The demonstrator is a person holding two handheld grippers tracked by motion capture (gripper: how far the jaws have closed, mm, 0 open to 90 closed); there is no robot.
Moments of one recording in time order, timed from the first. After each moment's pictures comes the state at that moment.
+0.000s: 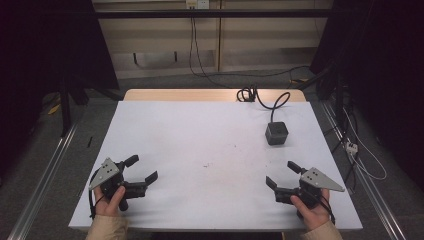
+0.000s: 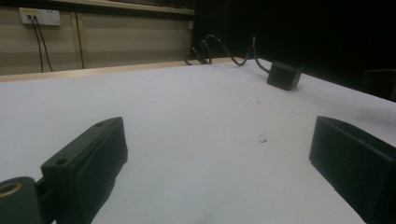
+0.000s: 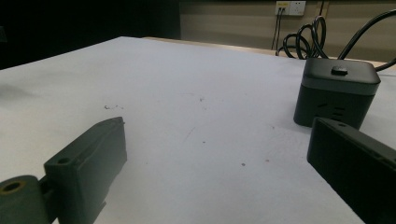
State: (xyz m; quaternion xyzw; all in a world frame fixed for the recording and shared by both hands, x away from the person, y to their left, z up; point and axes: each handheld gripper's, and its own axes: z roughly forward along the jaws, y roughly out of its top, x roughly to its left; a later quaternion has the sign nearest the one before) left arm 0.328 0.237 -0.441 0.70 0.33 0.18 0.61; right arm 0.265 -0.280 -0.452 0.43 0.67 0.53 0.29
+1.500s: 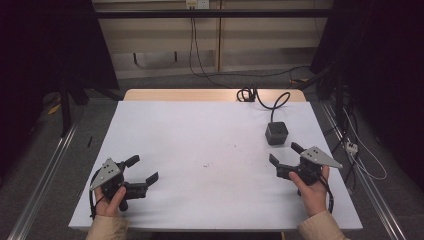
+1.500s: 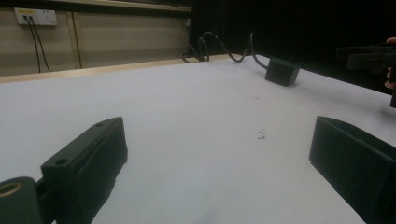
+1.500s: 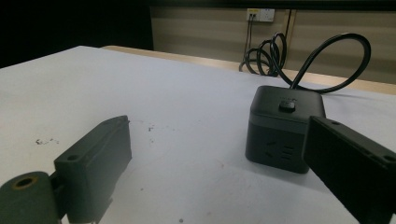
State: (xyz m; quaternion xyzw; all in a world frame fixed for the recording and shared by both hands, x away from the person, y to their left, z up) left arm 0.327 0.235 -0.441 0.70 0.32 0.18 0.60; right arm 0.317 -0.294 -0.439 0.46 0.65 0.51 0.32
